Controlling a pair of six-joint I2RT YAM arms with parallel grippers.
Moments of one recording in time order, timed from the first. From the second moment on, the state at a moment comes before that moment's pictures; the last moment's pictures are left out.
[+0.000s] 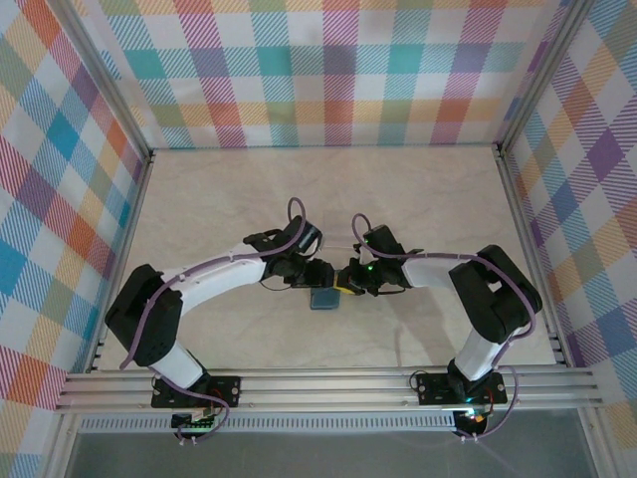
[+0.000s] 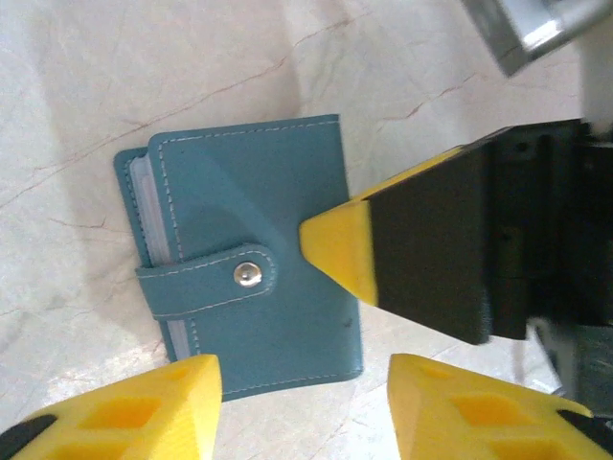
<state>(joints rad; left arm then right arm) -0.76 1.60 1.08 -0.58 0.23 -0.65 0.59 1.70 0.76 -0.05 -0.60 0.88</state>
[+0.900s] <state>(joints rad) -0.77 1.81 1.19 -0.69 0.21 -0.63 0.60 1.73 0.79 -0.09 -0.63 0.86</state>
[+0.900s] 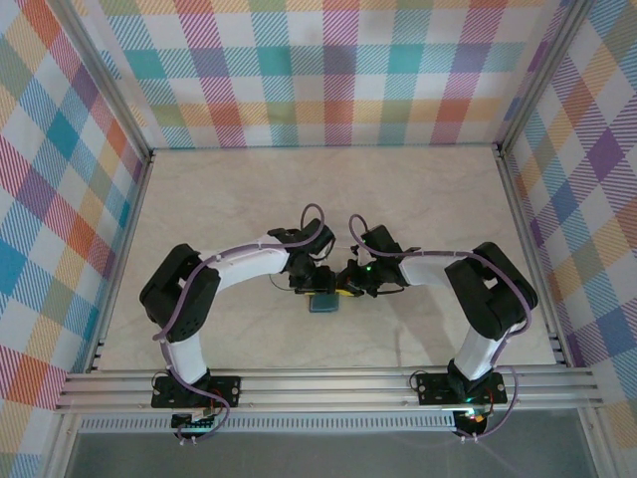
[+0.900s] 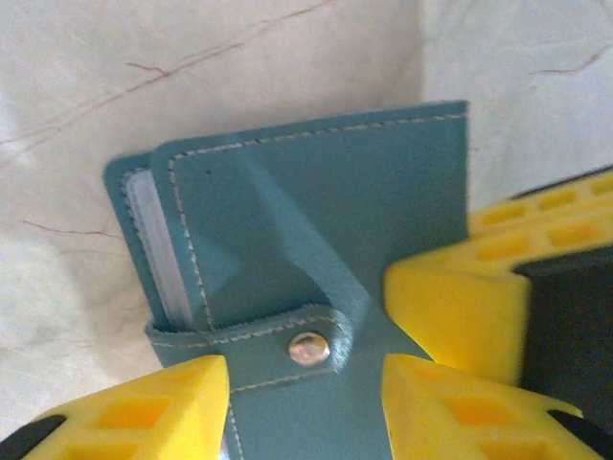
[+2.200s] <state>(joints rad) -0.81 1.78 1.21 -0.75 0.06 -0.62 0.61 1.73 0.87 -0.19 -0.61 0.78</state>
